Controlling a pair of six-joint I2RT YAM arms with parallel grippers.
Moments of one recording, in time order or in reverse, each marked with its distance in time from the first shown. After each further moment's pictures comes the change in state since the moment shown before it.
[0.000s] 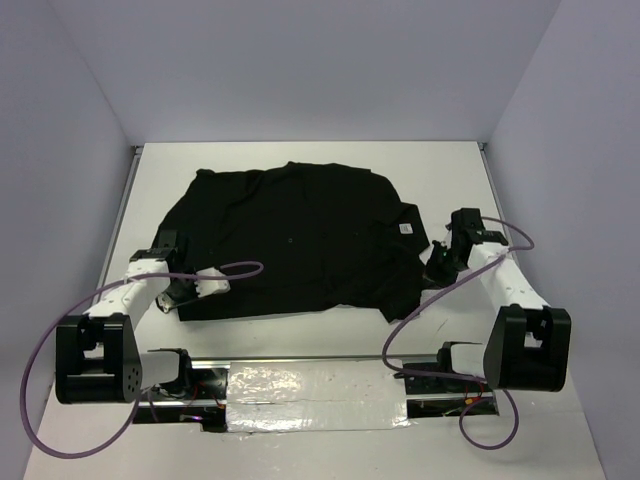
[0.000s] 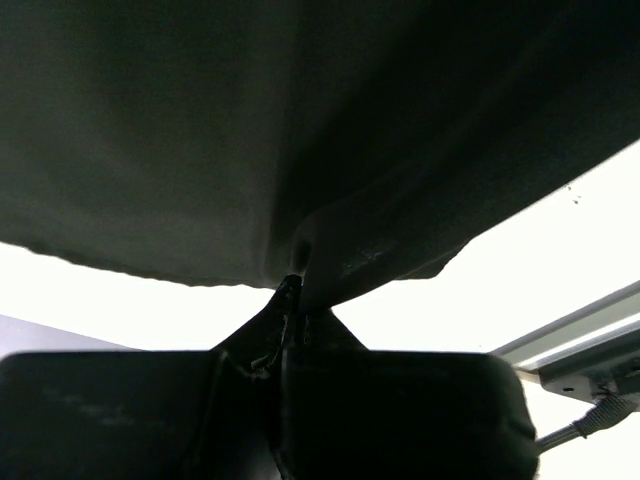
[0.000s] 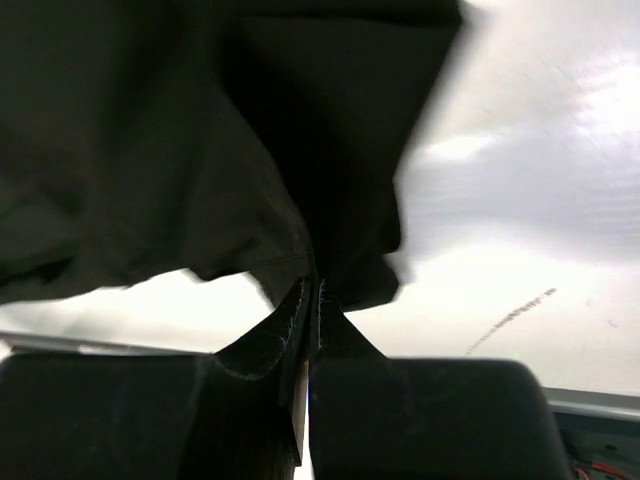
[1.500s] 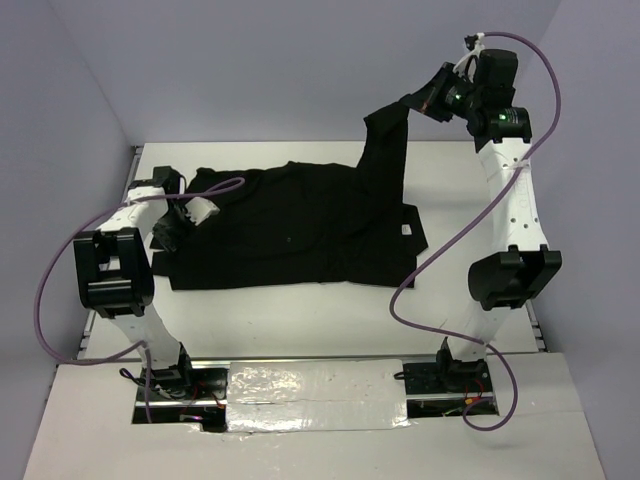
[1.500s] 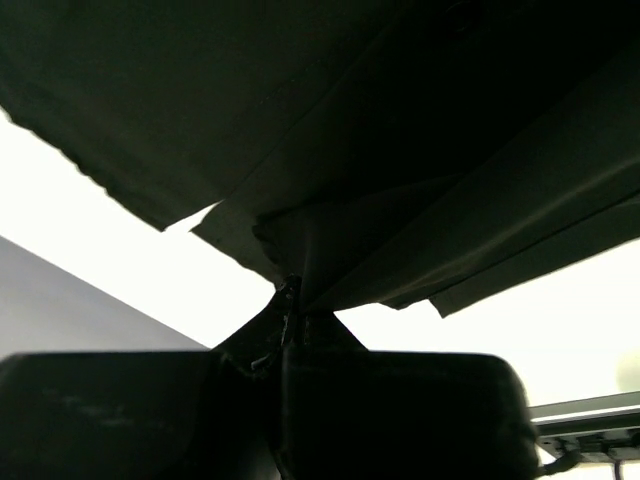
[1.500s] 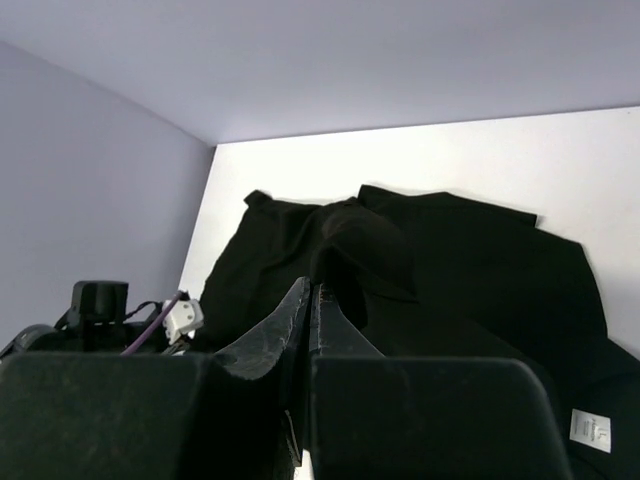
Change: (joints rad) left arm 0.078 0.521 0.648 -0.091 0.030 -0.367; right arm 0.077 0.507 1.330 0.184 -0.231 0.129
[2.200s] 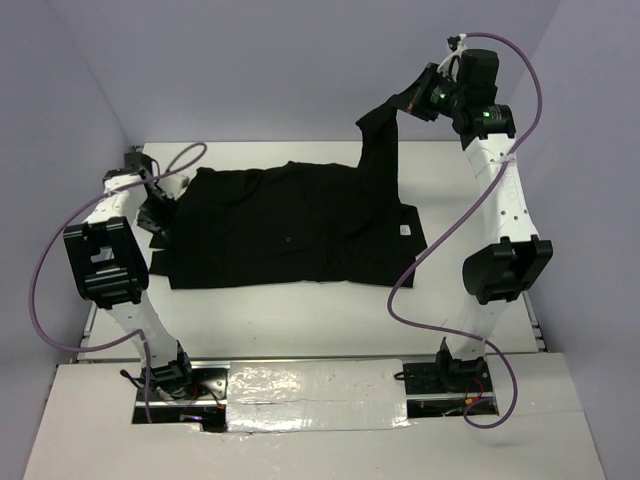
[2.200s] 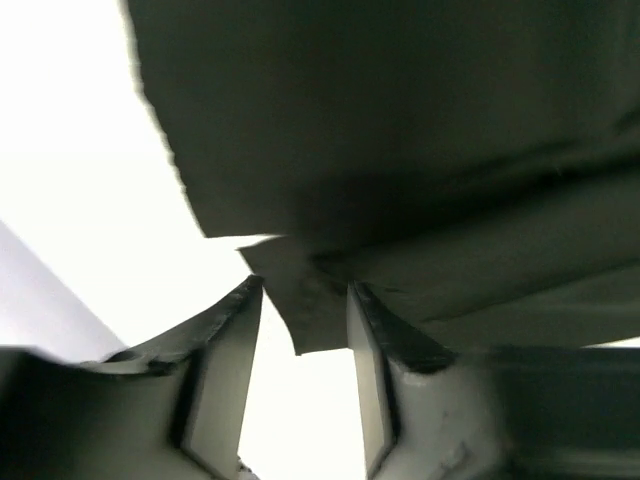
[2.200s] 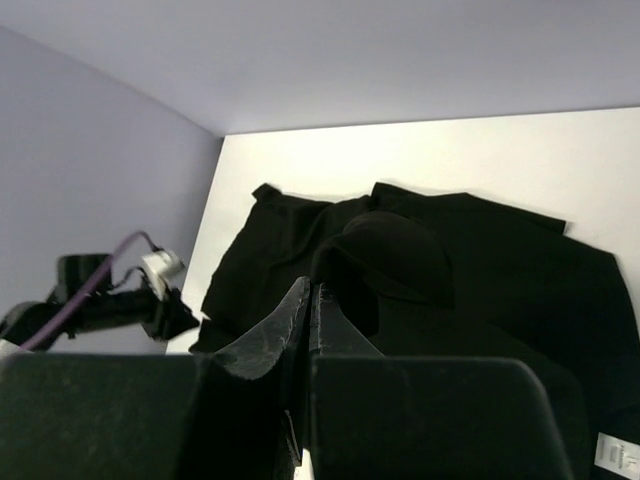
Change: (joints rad) left arm 0.121 0.113 0.146 0.034 0.101 -0.301; right arm 0.056 0.057 0.020 0.034 0.014 0.019
